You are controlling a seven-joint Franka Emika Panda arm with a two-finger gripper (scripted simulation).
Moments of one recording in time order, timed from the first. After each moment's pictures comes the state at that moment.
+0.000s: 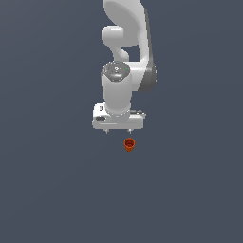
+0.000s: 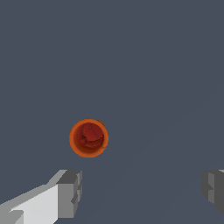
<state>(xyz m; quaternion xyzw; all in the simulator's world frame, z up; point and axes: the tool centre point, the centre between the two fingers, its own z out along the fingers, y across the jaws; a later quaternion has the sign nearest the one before) -0.002 -0.013 0.156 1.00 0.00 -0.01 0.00</state>
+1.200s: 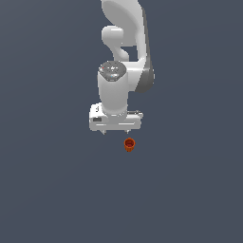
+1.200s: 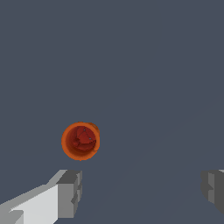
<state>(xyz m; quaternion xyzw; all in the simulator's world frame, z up) 0.005 -0.025 0.159 1.00 0.02 0.00 0.01</state>
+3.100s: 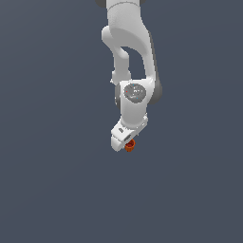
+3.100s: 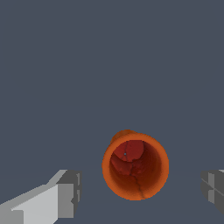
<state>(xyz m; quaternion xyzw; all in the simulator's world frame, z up) 0.005 0.040 0.088 0.92 0.38 0.00 0.00</state>
